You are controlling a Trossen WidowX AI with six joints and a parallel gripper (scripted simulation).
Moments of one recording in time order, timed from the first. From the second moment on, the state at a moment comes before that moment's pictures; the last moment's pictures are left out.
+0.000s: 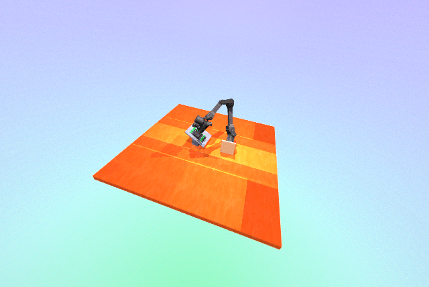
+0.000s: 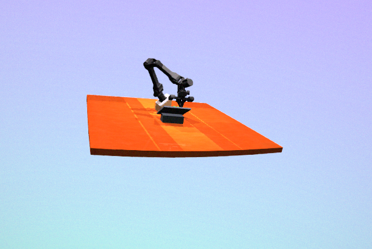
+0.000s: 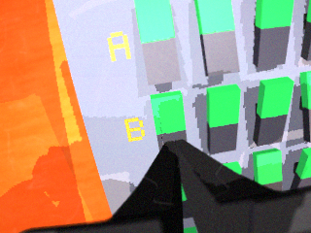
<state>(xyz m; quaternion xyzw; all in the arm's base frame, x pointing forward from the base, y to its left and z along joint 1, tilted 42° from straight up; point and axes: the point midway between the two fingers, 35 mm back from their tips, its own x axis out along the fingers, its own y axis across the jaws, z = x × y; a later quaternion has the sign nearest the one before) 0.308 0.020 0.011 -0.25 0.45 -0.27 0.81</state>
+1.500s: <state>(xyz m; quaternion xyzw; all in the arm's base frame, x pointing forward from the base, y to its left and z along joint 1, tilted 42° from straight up) 0.280 0.010 0.029 -0.24 0.47 -0.27 0.80</state>
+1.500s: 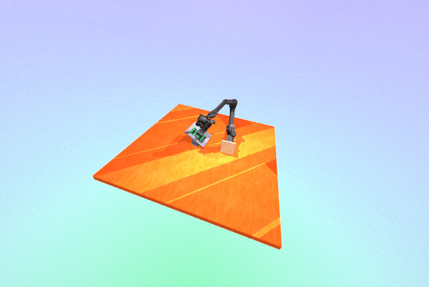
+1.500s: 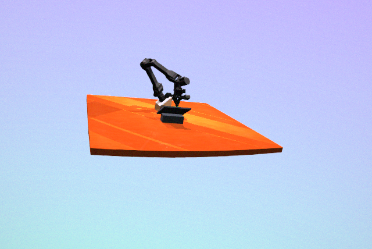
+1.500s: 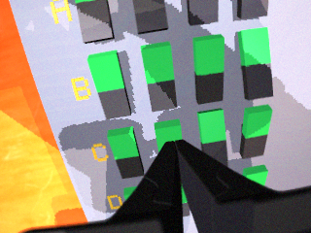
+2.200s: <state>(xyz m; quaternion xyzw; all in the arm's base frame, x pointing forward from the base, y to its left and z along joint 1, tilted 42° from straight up) 0.284 0.002 0.021 -0.25 0.47 -0.27 0.80</state>
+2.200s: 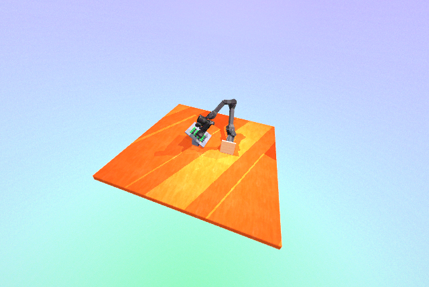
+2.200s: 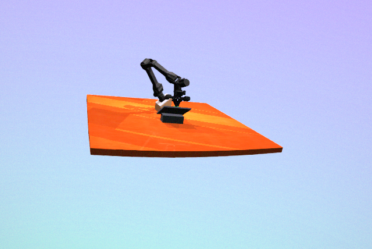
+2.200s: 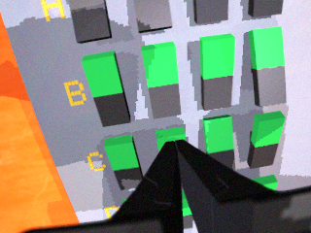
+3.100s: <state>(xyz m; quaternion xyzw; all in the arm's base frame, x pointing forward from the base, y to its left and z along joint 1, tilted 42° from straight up) 0.285 0.000 0.019 -0.25 0.47 -0.27 0.80</state>
